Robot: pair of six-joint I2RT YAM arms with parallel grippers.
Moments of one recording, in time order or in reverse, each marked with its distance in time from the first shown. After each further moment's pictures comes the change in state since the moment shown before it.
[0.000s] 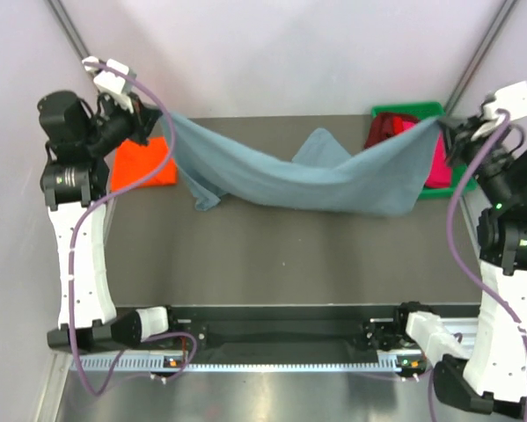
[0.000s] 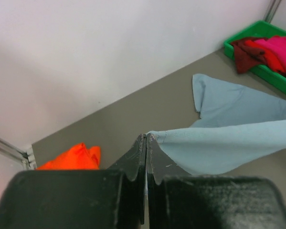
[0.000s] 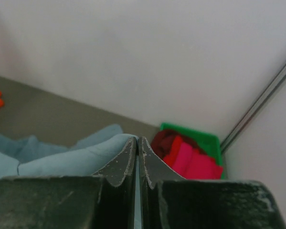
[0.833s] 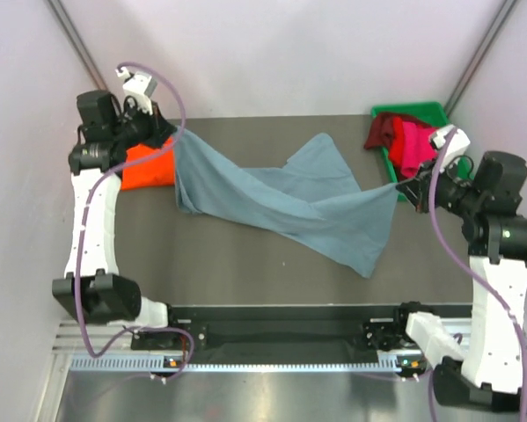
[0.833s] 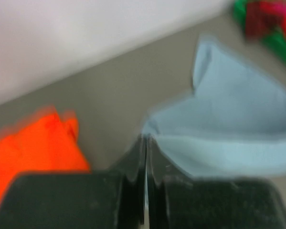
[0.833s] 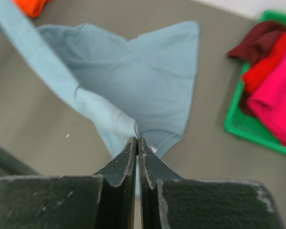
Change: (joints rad) left arm -0.002 0.121 -0.165 0.020 -0.003 -0.001; right arm 0.000 -0.068 -0.232 -0.447 -0.204 -0.076
